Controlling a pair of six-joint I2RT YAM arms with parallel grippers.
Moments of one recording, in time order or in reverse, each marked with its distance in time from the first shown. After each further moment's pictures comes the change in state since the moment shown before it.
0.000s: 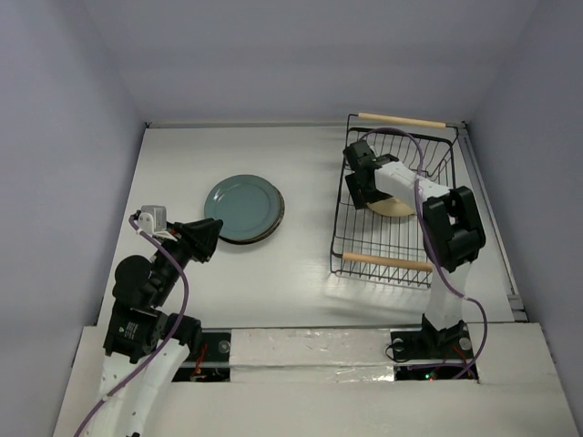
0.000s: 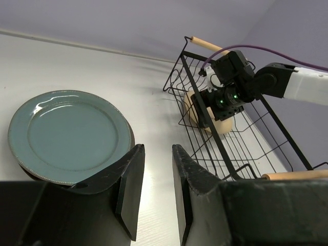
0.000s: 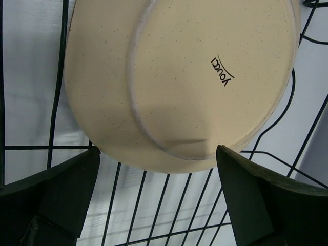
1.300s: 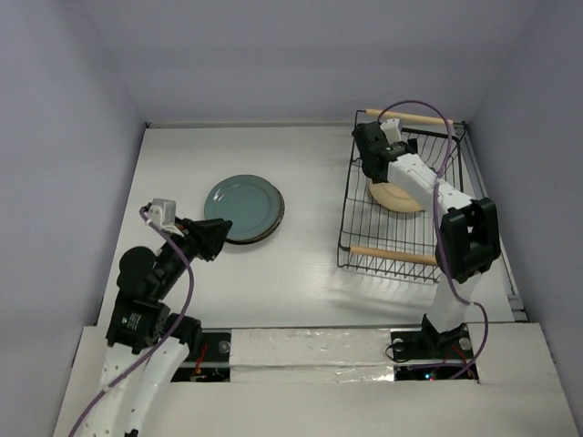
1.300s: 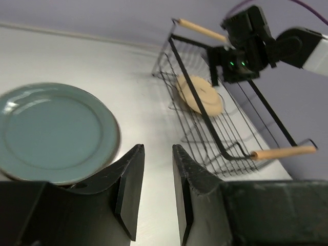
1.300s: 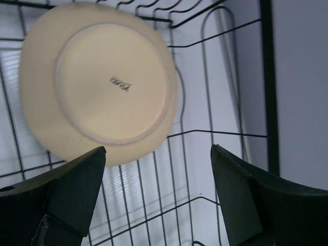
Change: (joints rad) left arm 0.000 0.036 0.002 0.019 0.072 -0.006; right arm -0.004 -0.109 0.106 -0.062 0.377 0.127
